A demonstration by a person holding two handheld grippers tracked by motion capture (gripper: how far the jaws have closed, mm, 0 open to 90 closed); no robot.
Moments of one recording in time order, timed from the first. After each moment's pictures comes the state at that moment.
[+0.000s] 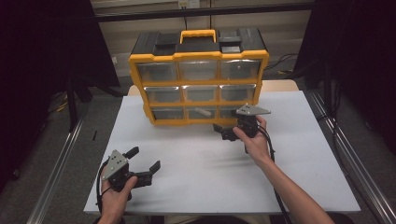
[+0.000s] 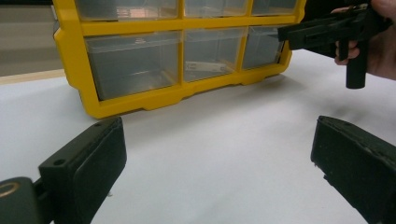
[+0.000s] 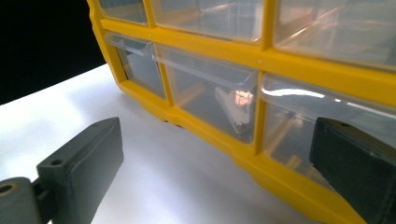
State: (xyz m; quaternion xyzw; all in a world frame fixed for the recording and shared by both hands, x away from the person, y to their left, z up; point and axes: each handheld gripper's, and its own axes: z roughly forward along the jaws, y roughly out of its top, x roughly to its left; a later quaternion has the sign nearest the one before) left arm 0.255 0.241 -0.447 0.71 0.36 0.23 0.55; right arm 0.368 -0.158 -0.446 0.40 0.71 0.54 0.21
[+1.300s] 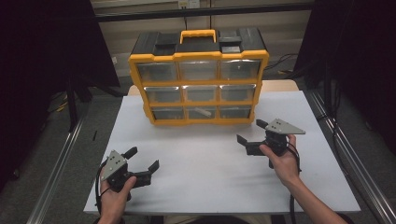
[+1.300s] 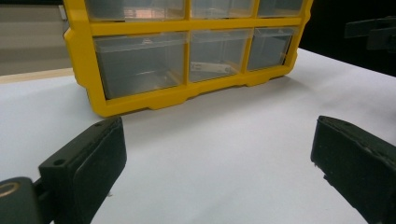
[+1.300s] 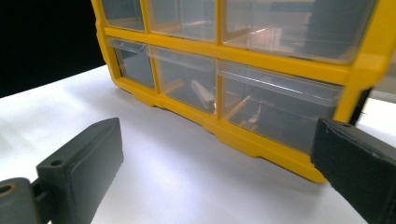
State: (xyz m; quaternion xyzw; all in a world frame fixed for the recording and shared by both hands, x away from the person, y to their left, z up) left arm 0.254 0.243 -0.446 0.71 0.37 0.24 0.56; right arm 0.296 -0.216 -0.438 0.39 0.69 0.55 0.26
